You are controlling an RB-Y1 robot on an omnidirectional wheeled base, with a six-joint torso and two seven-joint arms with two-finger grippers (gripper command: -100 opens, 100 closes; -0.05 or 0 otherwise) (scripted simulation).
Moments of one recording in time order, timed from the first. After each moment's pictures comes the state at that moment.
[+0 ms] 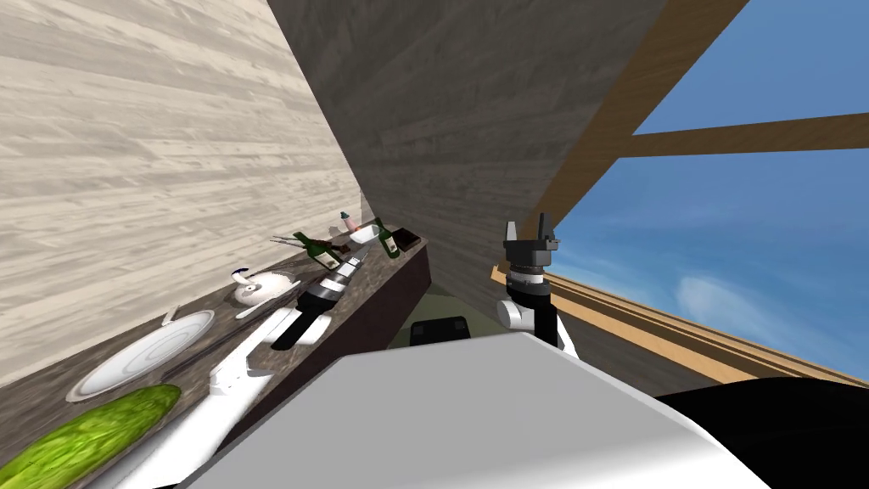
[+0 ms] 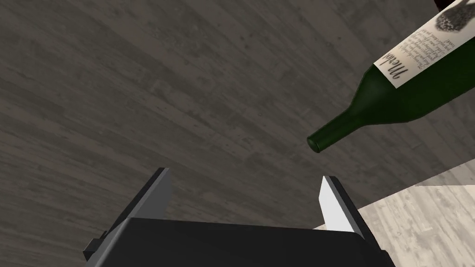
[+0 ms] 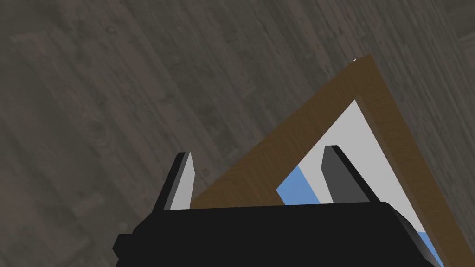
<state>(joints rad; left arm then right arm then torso) 0.40 0.80 0.06 -2.09 -0.26 -0.29 0.21 0.52 0.00 0.01 -2.34 0.02 -0.58 -0.16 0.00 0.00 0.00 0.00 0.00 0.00</state>
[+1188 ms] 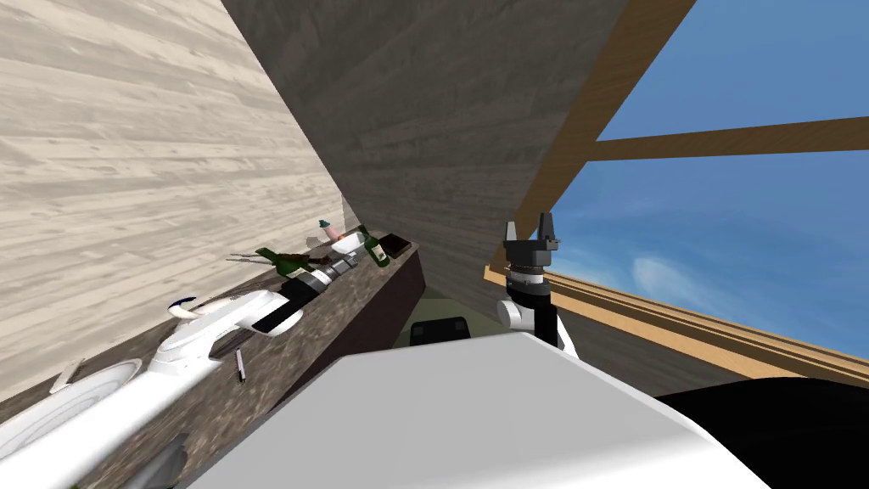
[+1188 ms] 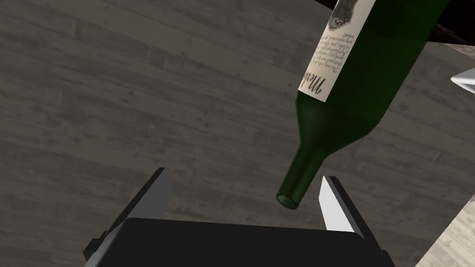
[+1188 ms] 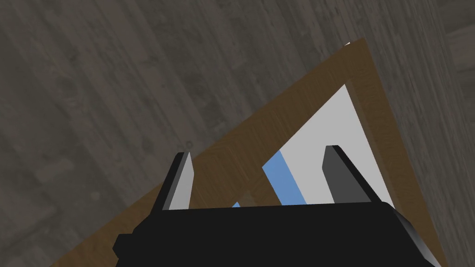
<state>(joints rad) 0.36 1.19 0.02 -1.95 -0.36 -0.18 0.24 0.52 0.00 0.01 -2.34 0.02 -0.58 -0.16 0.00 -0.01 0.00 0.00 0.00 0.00</state>
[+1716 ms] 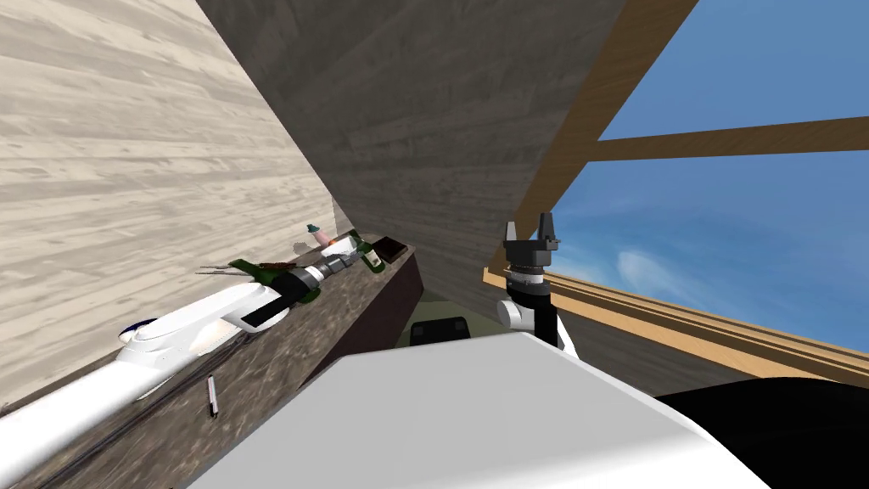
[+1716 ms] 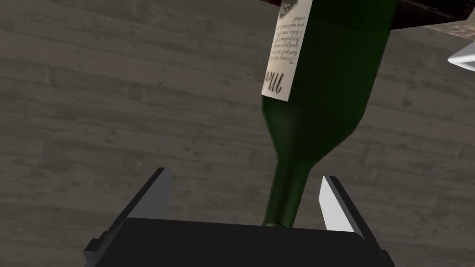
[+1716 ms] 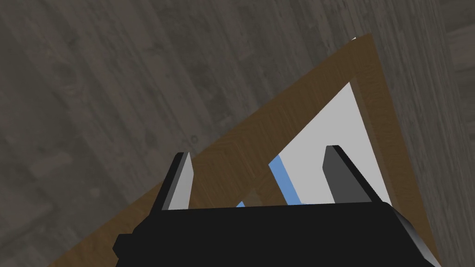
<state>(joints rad) 0.34 1.34 0.00 -1.90 -0.40 -0.16 0.24 0.52 0.00 0.01 -2.34 0.02 -0.58 -0.16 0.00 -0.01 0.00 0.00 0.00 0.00</state>
